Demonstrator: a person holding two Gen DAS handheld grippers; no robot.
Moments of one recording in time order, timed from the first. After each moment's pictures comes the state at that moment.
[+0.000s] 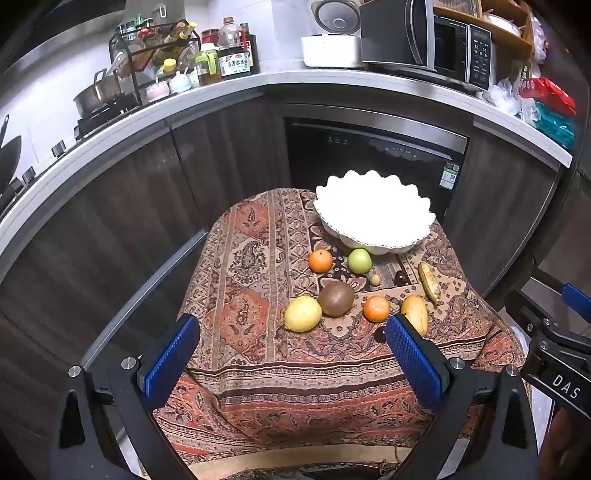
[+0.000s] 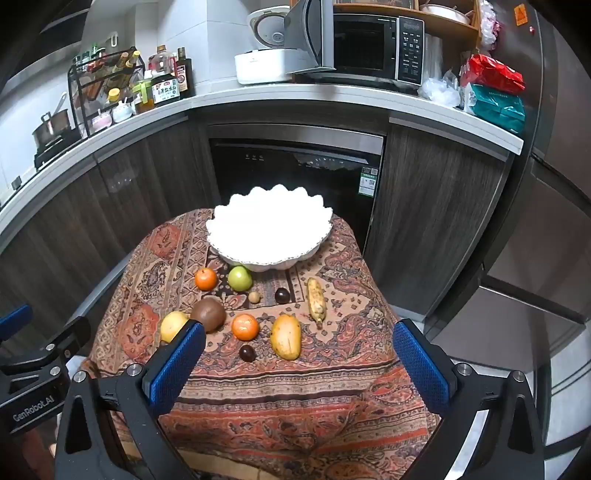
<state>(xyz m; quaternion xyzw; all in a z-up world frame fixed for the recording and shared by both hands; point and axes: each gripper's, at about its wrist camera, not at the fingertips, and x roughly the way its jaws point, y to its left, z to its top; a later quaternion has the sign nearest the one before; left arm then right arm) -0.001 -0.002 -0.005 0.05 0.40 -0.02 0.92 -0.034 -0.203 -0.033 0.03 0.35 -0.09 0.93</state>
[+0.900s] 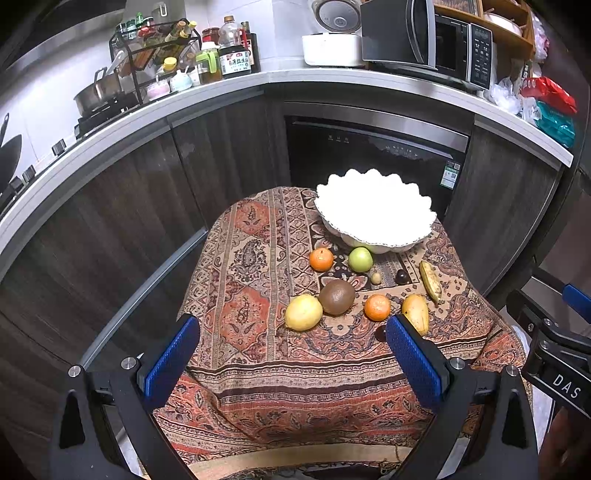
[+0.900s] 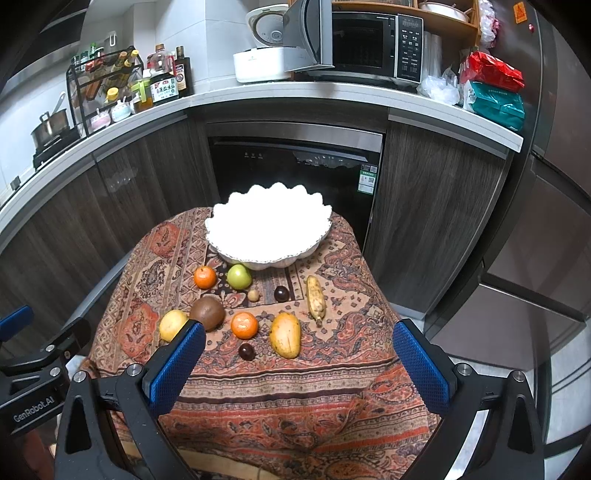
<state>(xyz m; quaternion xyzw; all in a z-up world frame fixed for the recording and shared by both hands) 0.001 -0.002 -0.009 0.05 0.40 -0.03 0.91 -0.034 -0.203 -0.034 0.03 0.36 -0.09 0.93</state>
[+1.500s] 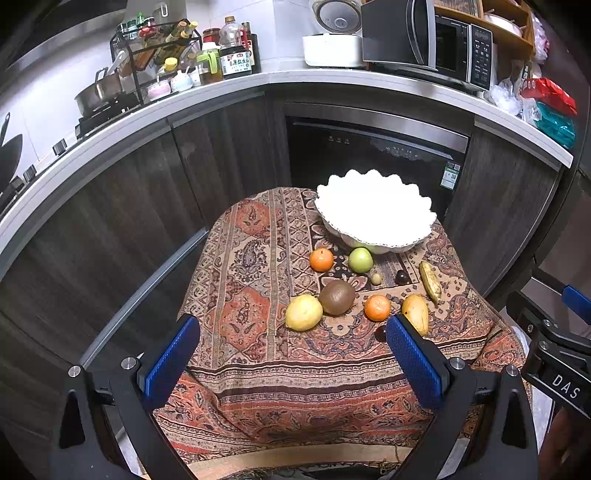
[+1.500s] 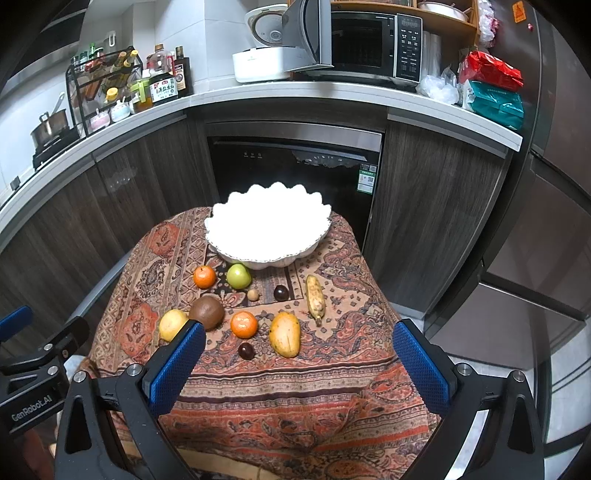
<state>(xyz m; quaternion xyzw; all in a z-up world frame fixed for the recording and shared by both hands) 0.000 -0.001 -0.009 0.05 0.40 -0.02 0.91 -0.035 -0.204 -0.035 0.03 0.36 -0.09 0.93</state>
